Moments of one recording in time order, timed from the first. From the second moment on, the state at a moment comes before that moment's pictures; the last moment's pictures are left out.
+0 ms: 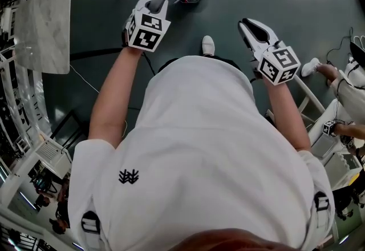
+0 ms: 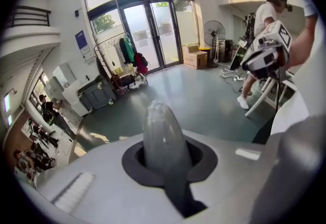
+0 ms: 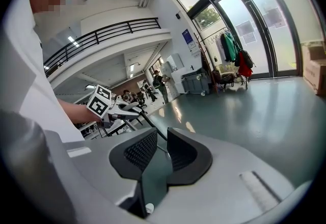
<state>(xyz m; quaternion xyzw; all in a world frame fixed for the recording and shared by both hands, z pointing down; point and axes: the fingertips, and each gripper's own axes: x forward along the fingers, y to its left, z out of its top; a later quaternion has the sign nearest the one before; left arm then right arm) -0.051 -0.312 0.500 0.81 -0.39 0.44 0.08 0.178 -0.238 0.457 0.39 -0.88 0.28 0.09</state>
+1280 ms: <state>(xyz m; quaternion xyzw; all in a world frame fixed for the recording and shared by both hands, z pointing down) 0.045 -0.232 0.577 0.74 0.03 0.64 -0.22 0.187 -0.244 0.468 0.39 -0.87 0.29 0.07</state>
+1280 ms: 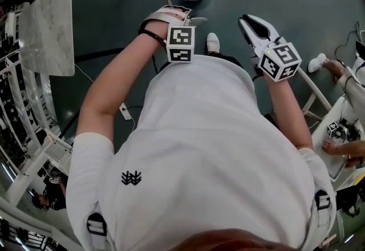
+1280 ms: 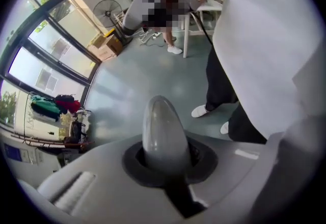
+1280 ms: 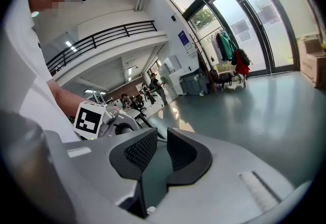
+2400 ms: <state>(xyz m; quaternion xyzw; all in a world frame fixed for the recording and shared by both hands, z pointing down) -0.032 -0.317 0.555 0.51 0.10 0.78 -0.36 0.187 -0.256 0.471 0.38 -0.87 0.30 0.06</state>
